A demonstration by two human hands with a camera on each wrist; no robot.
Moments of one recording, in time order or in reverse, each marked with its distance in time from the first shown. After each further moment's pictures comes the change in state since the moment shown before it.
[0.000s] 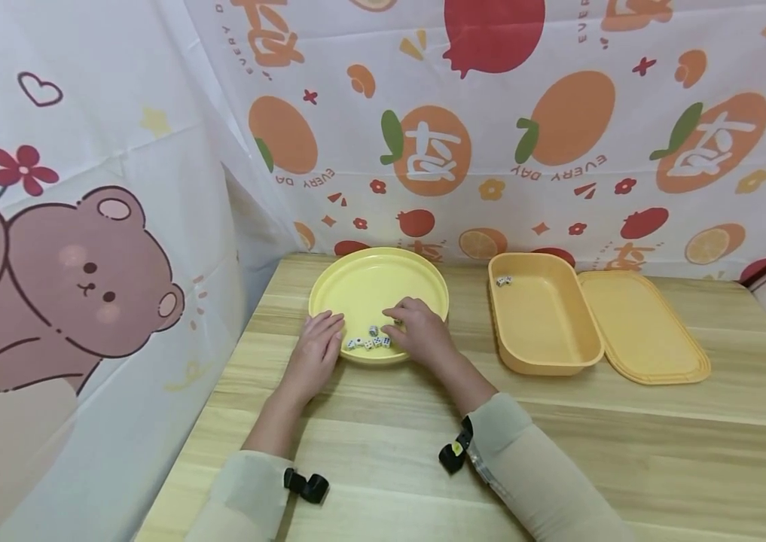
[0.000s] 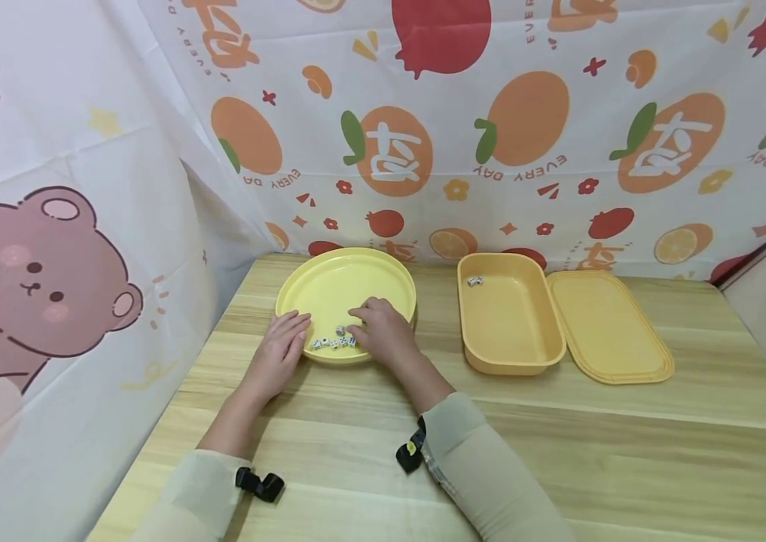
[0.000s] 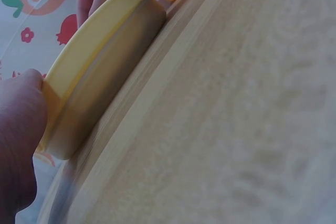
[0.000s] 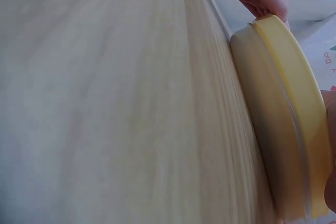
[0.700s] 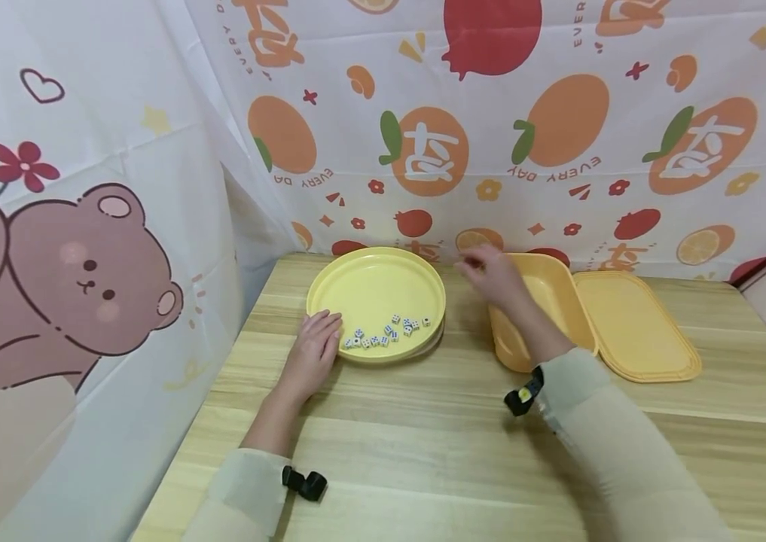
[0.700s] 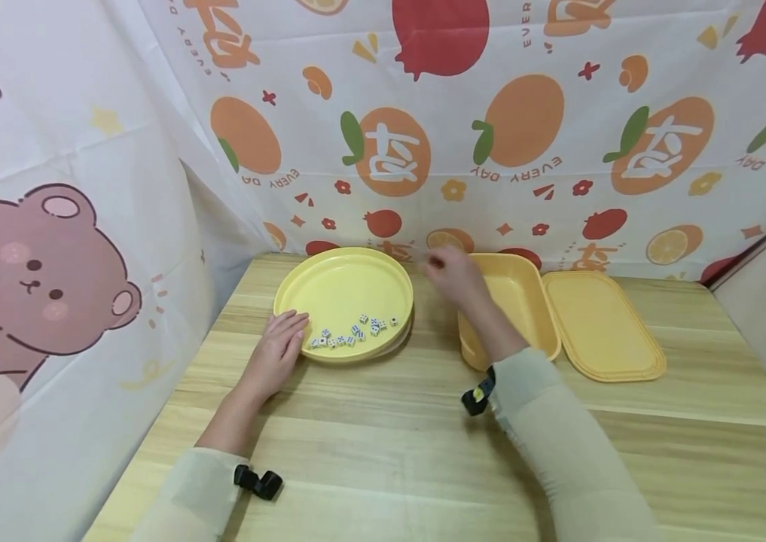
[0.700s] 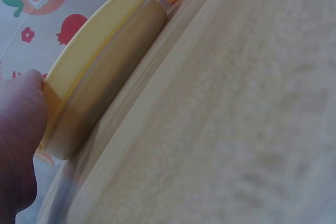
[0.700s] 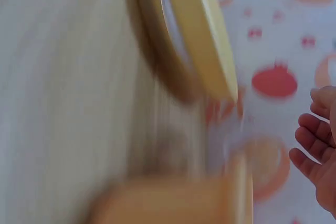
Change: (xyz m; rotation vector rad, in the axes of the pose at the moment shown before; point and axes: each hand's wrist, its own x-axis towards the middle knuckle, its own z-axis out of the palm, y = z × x) left_hand 0.000 -0.002 -0.001 -0.012 -0.005 -0.014; right_hand 0.019 0.073 -0.120 0.113 0.064 0.181
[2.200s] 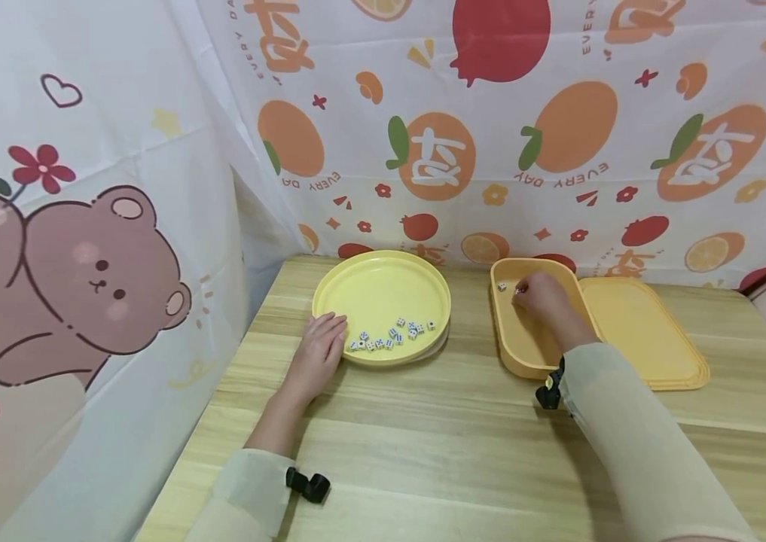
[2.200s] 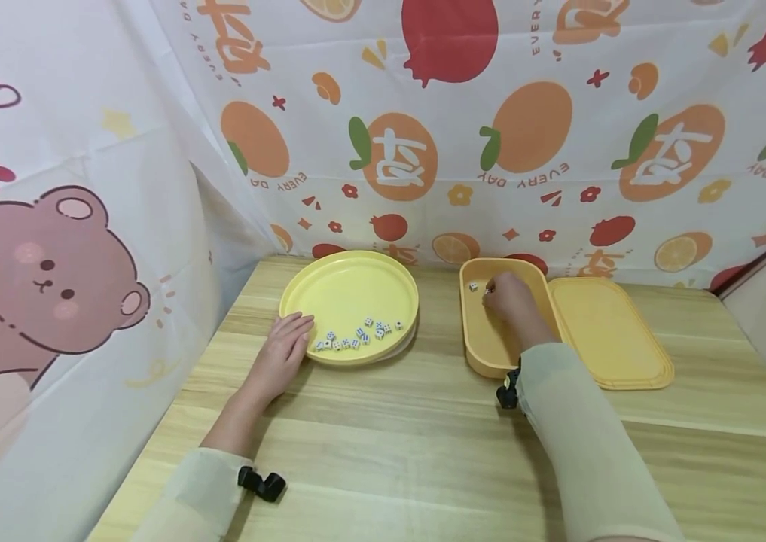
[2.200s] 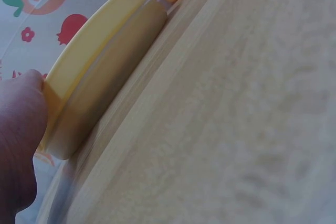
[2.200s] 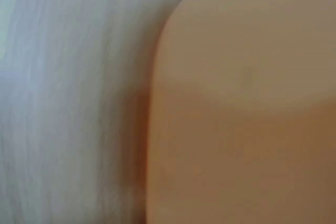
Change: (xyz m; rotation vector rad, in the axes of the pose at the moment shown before) left_hand -0.001 0.002 -0.003 -0.003 0.002 0.009; right_hand -0.005 0.102 -0.021 -0.225 -0.278 0.334
